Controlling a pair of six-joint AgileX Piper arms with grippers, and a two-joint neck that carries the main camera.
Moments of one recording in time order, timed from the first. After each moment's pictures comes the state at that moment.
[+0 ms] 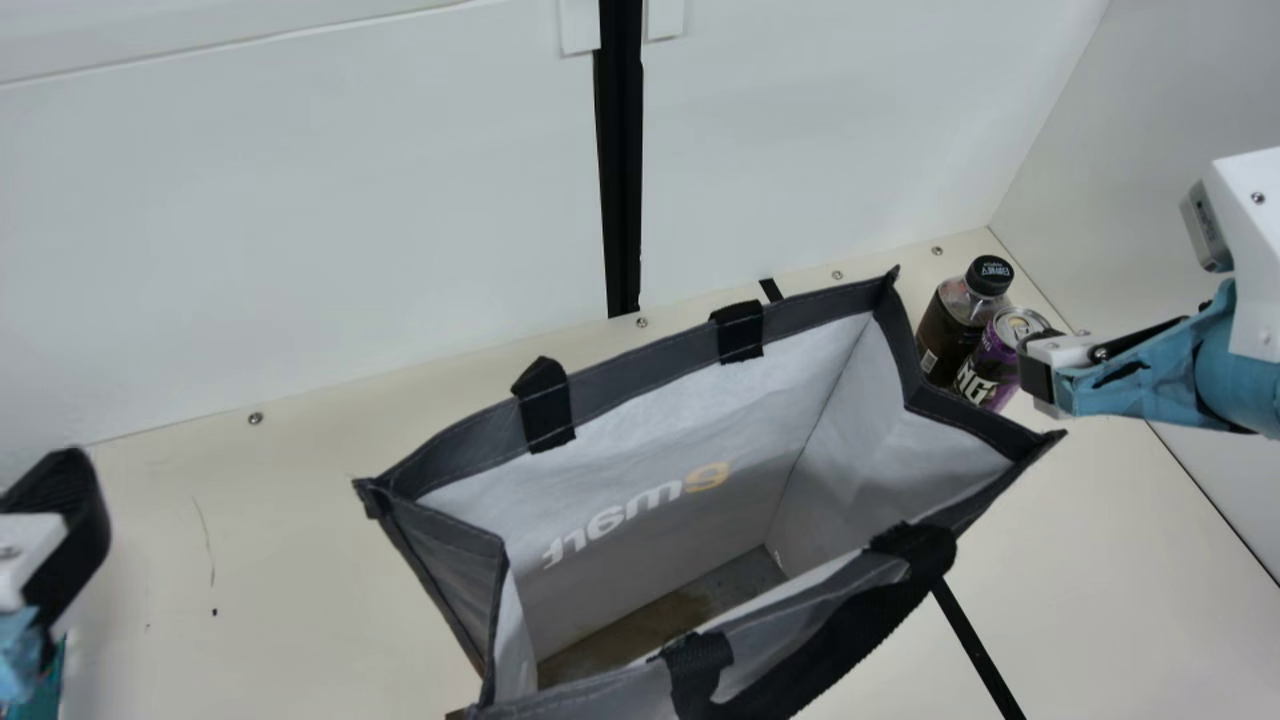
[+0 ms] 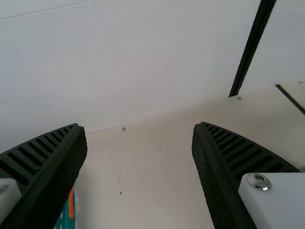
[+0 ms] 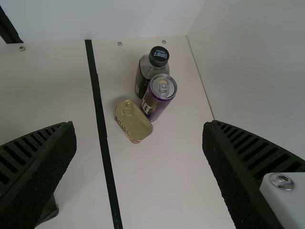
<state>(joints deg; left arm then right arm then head) -39.4 68.6 -97.7 23.0 66.0 -17.1 -27.0 65.2 -89.1 2.5 69.8 -19.4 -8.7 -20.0</state>
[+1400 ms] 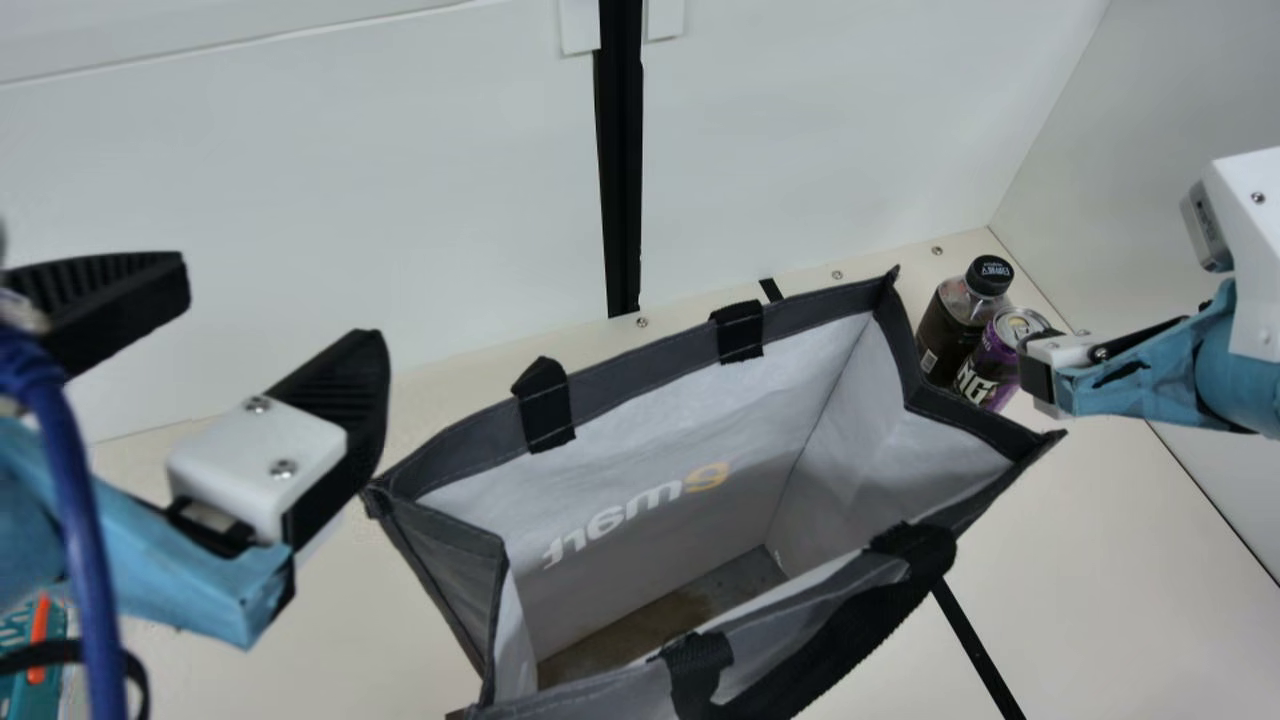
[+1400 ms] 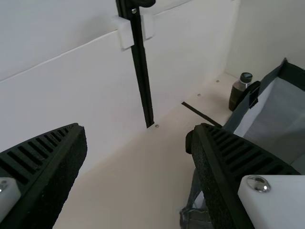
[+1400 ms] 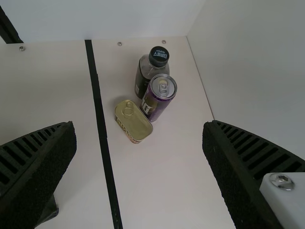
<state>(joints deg) -44.3 83.0 -119.0 2.1 63.7 3.8 -27.0 65.2 -89.1 2.5 69.8 -19.4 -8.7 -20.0</state>
